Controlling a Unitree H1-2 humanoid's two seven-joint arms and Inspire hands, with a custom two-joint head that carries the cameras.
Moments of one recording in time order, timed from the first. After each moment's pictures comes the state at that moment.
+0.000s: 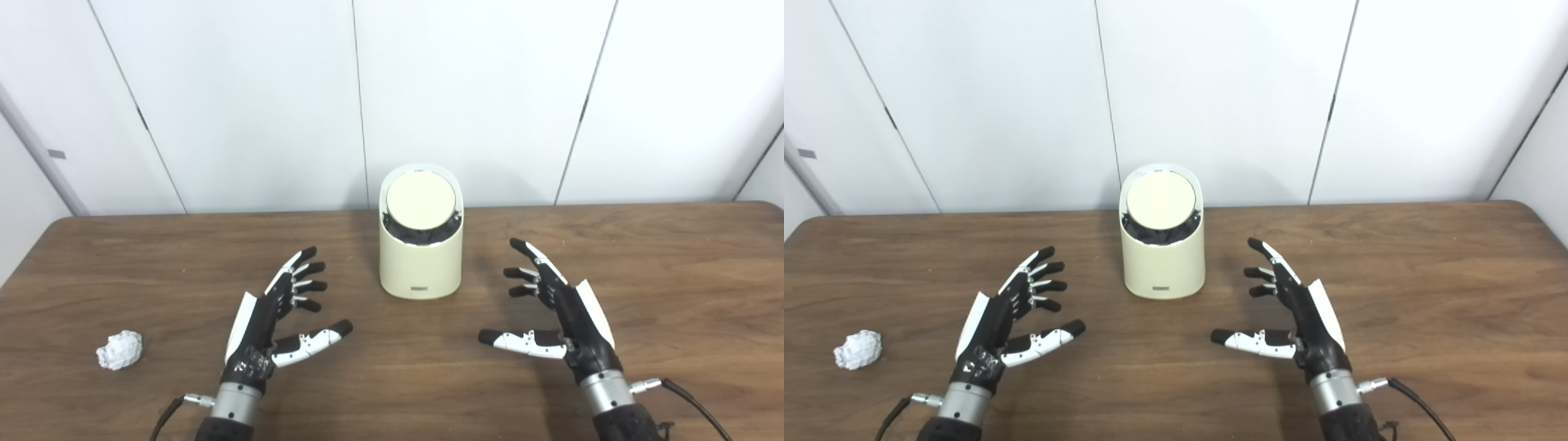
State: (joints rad) left arm -0.06 0.12 -0.02 -0.08 0.19 -0.14 -0.03; right arm -0.10 -0.12 0.06 -0.11 -0.28 -0.06 0.00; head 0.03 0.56
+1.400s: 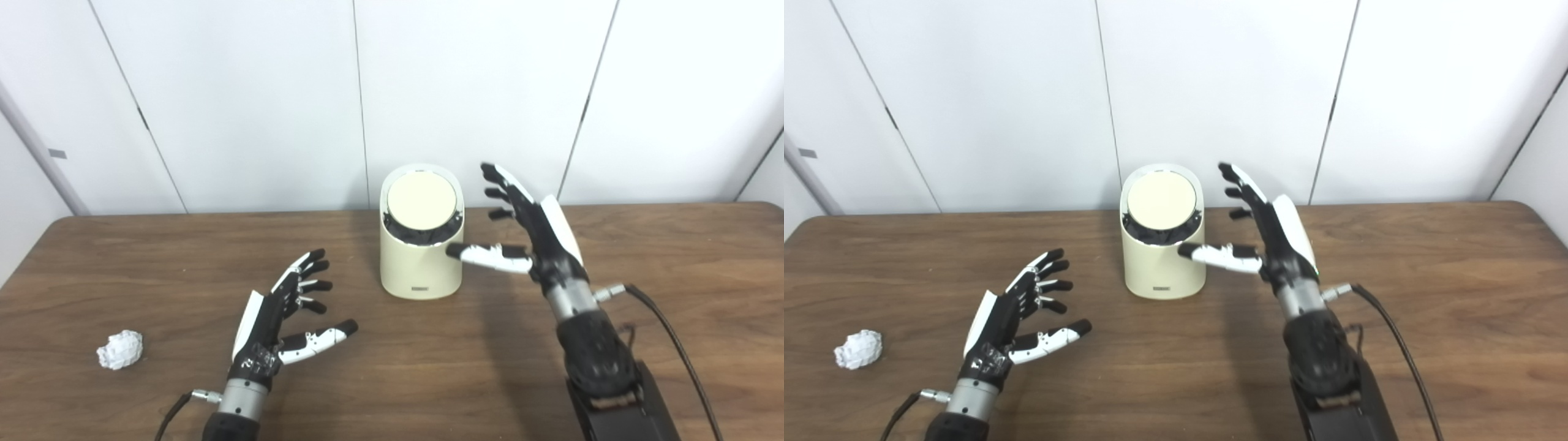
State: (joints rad) left arm -0.08 0.12 -0.04 -0.04 0.18 -0.15 -0.02; right arm -0.41 -0.09 0.10 -0.05 -0.45 0.14 -0.01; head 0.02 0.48
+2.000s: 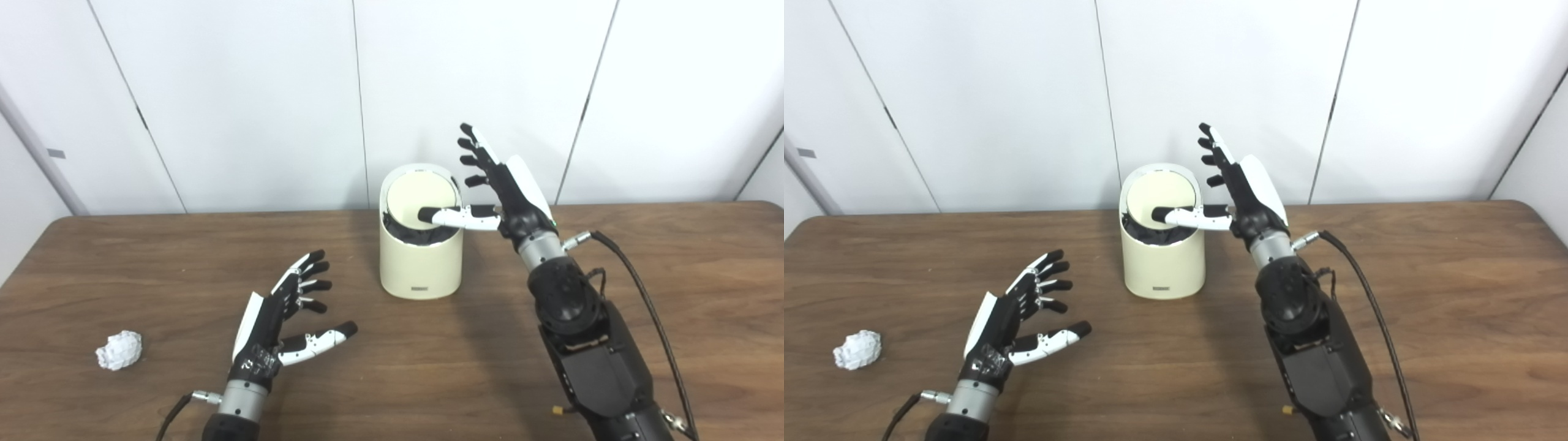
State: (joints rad) left arm -0.08 0.13 -0.04 -0.03 0.16 -0.16 -0.02; right arm -0.59 -0.10 0.16 0.06 -0.48 0.24 0.01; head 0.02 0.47
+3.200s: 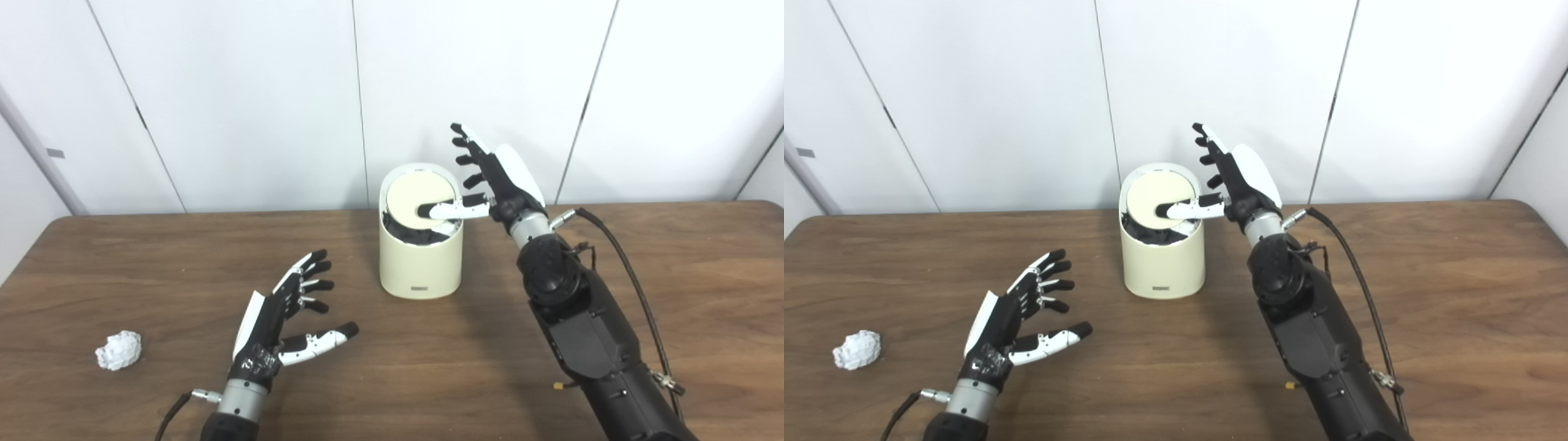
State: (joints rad) left arm -0.08 0.13 -0.04 -0.04 0.16 -0.16 -0.04; right arm -0.68 -0.12 0.19 0.24 -0.51 0.22 -0.02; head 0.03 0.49
